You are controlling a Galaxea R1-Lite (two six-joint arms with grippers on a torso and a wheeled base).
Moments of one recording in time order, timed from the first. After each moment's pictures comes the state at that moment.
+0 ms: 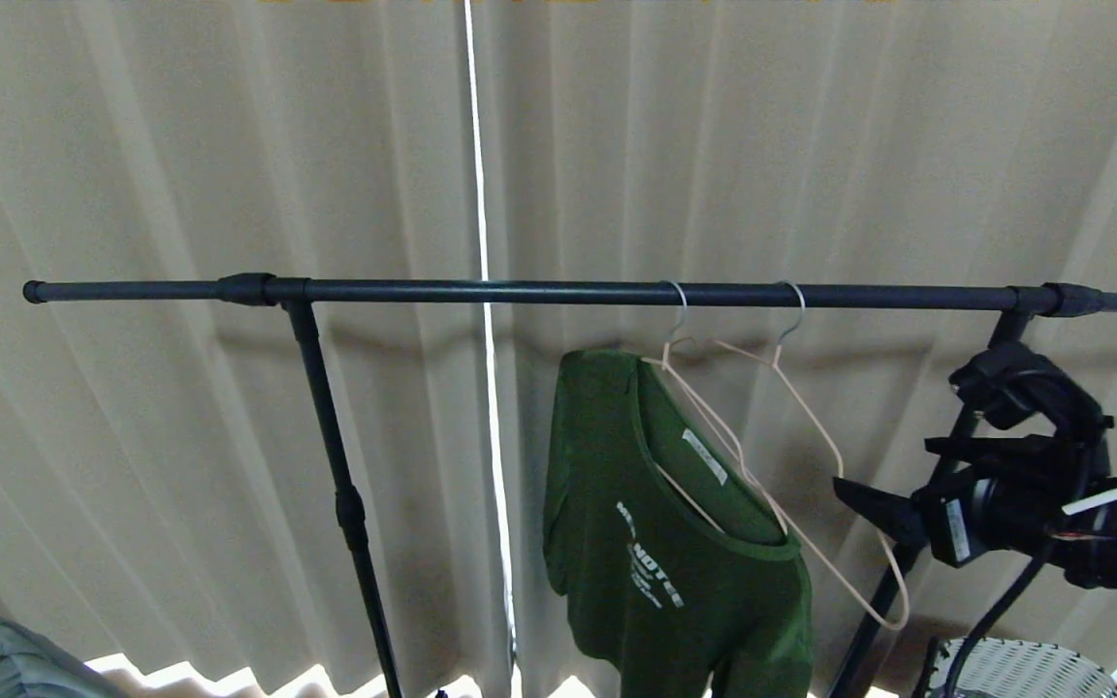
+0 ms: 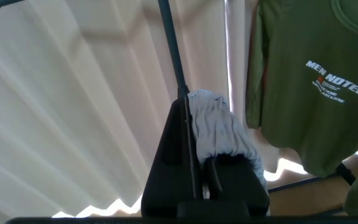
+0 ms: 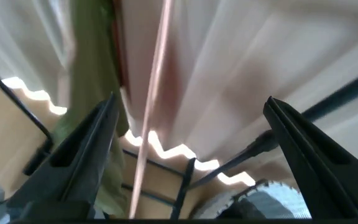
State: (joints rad) left arm -0.20 0.47 -0.22 -0.16 0.04 0.22; right arm 0.32 1.41 -0.57 -0.34 -0.08 -0.09
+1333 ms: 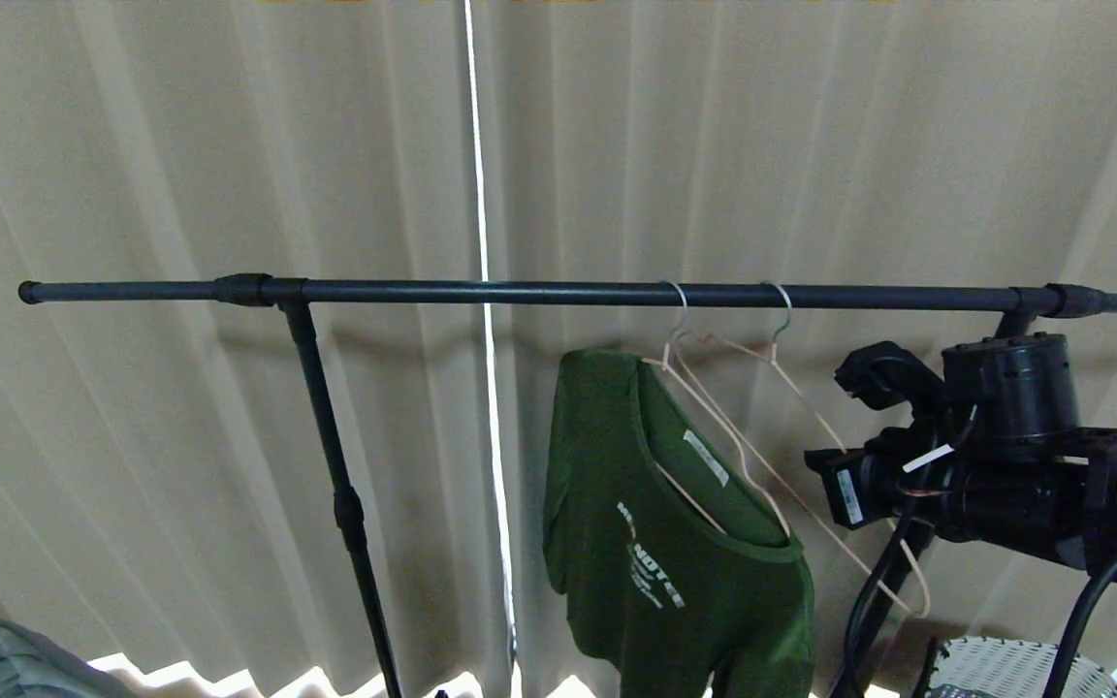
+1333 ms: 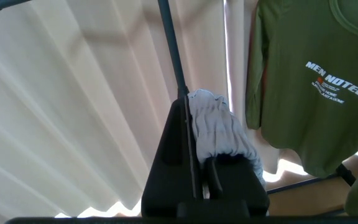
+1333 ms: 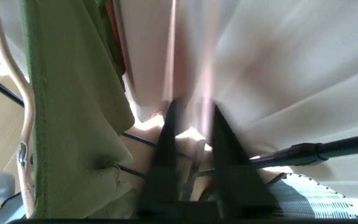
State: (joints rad) left arm -0.20 0.47 -0.22 -0.16 0.04 0.22; right arm 0.36 1.66 -0.71 -0.35 -0.14 -0.02
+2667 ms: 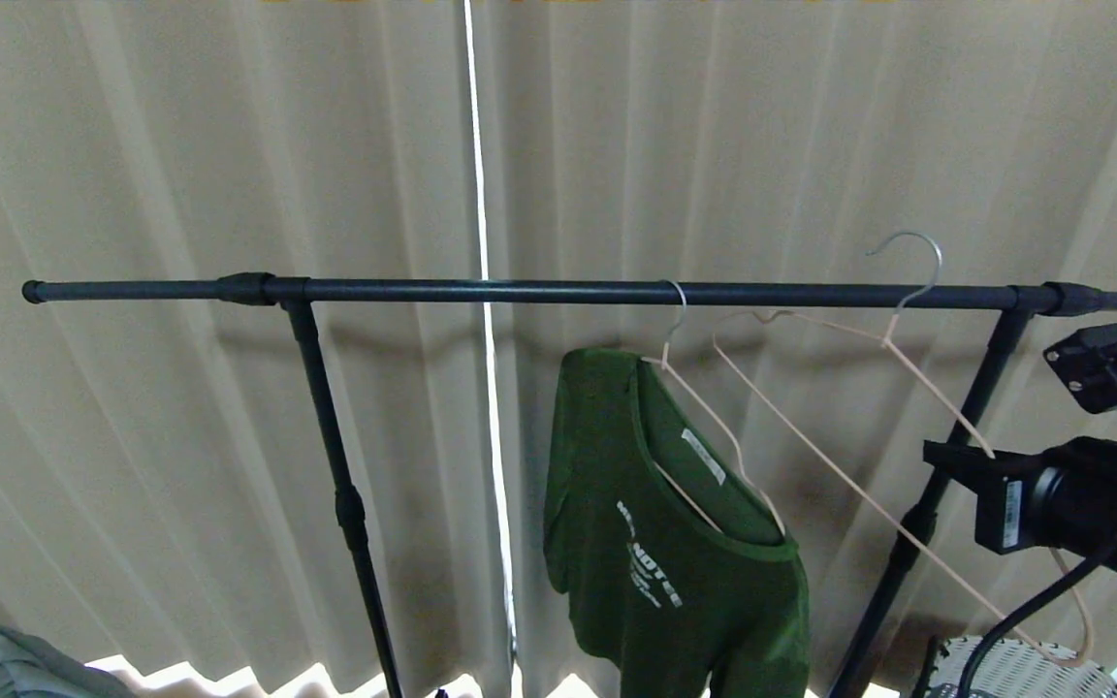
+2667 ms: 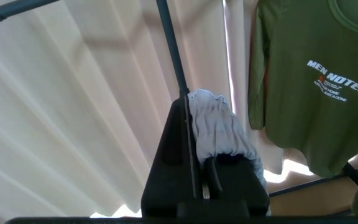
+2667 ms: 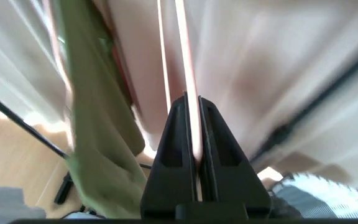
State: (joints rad) left arm -0.21 0.45 -0.21 -0.17 0.04 0.25; right arm 0.30 1.28 -0.53 -0.34 -0.14 0.09
